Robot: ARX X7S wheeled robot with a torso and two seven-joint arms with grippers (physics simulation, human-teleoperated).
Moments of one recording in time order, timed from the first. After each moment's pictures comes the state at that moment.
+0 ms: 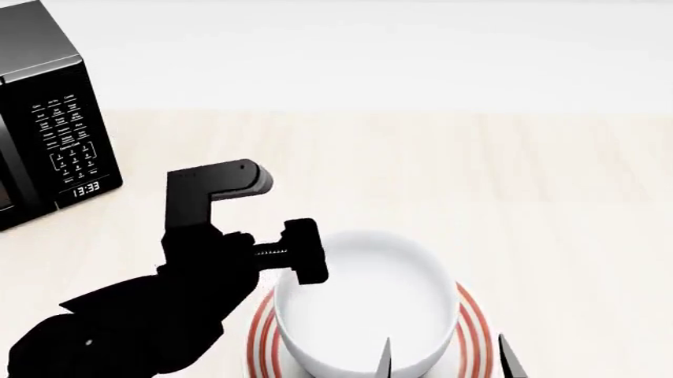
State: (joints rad) left arm -0.99 -0.15 0.83 -0.54 -1.23 -0.37 -0.48; right arm -0.09 0.41 -0.37 -0.51 0.16 0.08 0.46
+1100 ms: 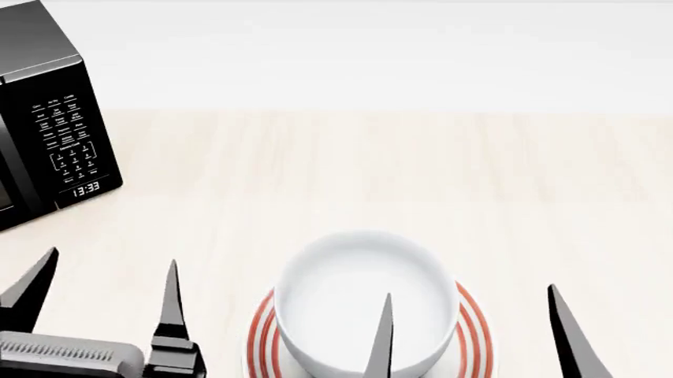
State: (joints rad) left arm -0.55 -0.69 1.00 0.47 -0.57 -0.11 -1.01; right arm -0.06 0.59 -0.40 -1.02 0.16 0.31 0.64
